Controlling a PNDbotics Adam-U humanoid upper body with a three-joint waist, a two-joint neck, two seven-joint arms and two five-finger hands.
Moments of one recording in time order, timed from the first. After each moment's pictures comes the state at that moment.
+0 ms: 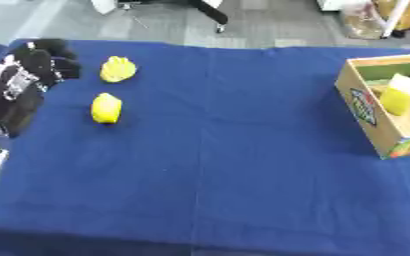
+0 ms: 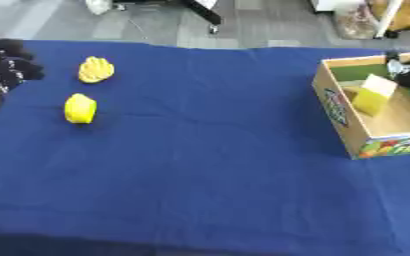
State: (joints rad) left arm -0.26 0.66 -0.02 -1.77 0.49 0.03 -0.15; right arm -0.53 -0.61 0.13 -1.35 0.52 -0.04 -0.15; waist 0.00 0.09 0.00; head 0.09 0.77
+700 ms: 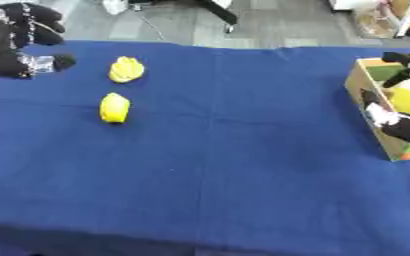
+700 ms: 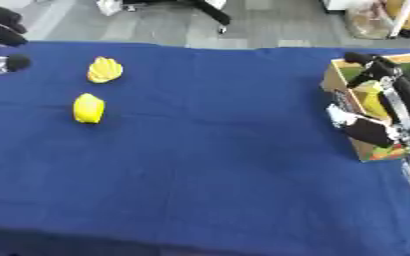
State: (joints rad) left arm -0.43 1.00 -0.16 -1.57 0.27 0.14 -0.28; right arm -0.36 -0.56 0.22 -1.70 0.41 -0.25 -0.06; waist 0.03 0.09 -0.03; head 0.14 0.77
